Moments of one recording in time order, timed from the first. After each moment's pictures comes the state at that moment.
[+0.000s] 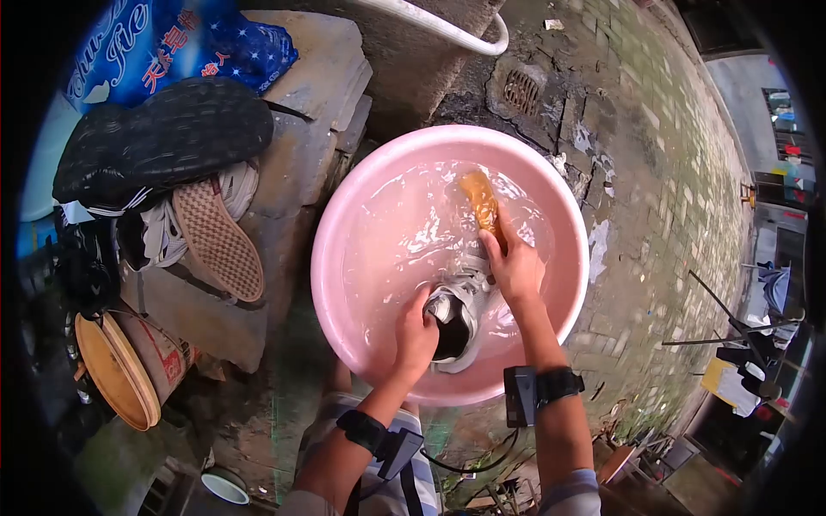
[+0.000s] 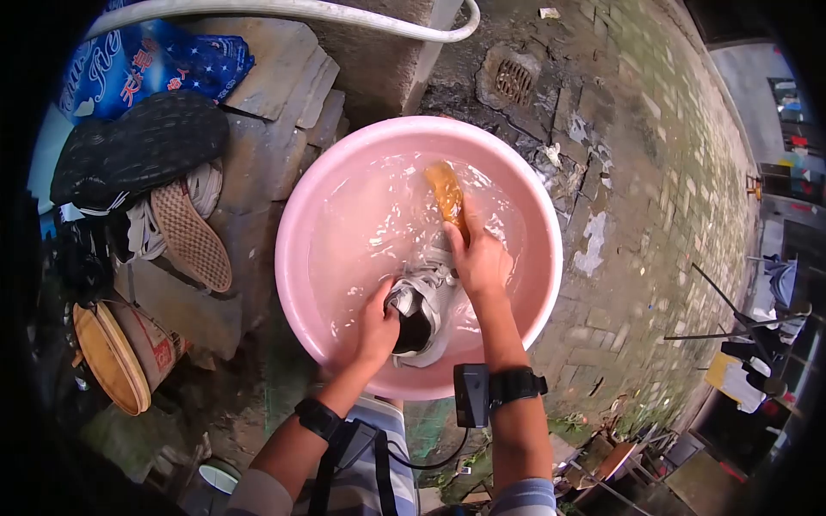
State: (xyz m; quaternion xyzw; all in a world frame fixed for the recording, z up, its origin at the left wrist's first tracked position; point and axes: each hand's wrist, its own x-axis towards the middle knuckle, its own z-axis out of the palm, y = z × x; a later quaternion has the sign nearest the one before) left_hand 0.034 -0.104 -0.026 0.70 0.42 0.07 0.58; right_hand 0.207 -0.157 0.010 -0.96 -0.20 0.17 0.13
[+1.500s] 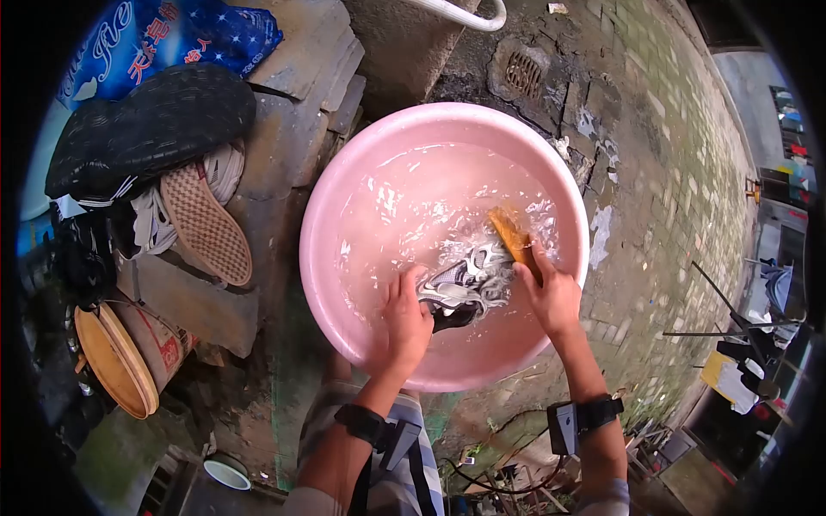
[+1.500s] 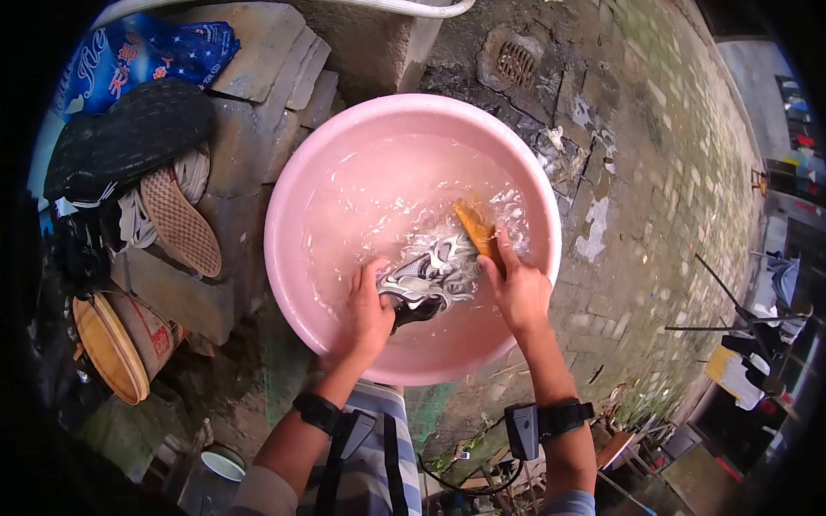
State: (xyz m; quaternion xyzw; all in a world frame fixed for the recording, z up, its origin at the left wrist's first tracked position) left_hand 0.035 -0.102 -0.010 0.80 0.39 0.06 0.46; right_hand 0.204 -0.236 0.041 -0.94 -0.29 0.17 0.05
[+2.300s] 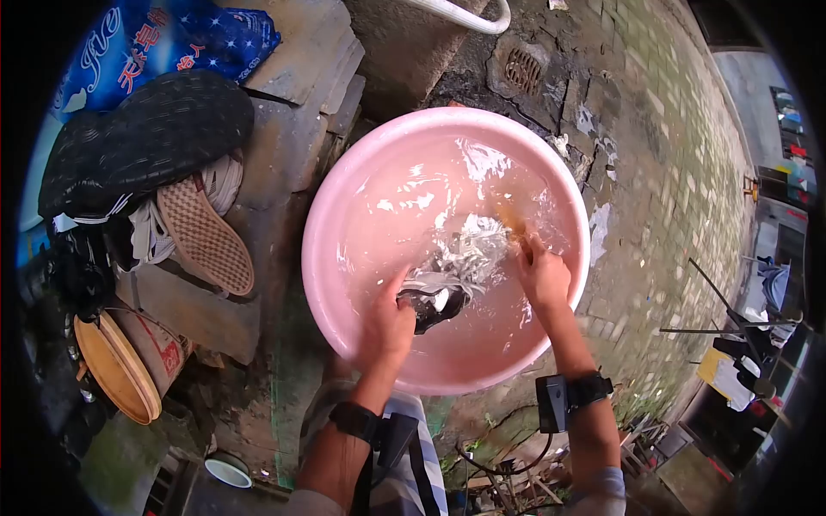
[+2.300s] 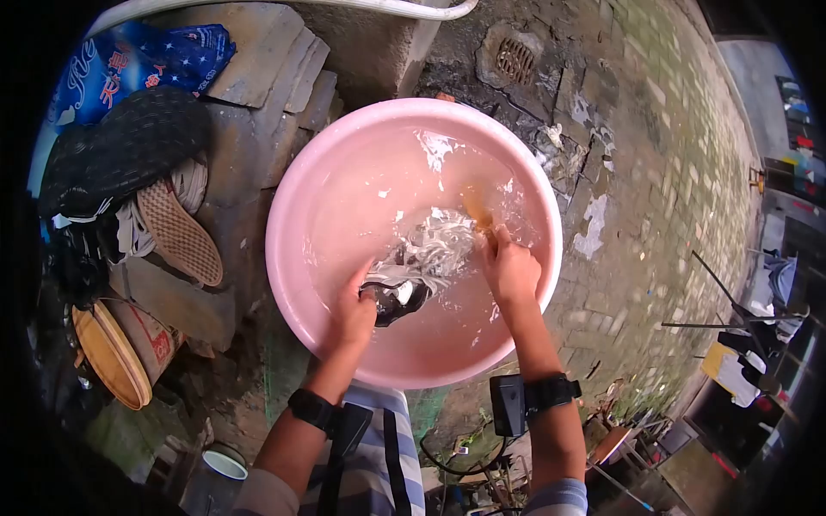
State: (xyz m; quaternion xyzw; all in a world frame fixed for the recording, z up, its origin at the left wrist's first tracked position) left_hand 0.024 -0.086 -0.032 0.66 0.48 0.03 0.58; right_hand 0.218 -0.215 0.019 -0.94 -0.24 0.22 -0.02
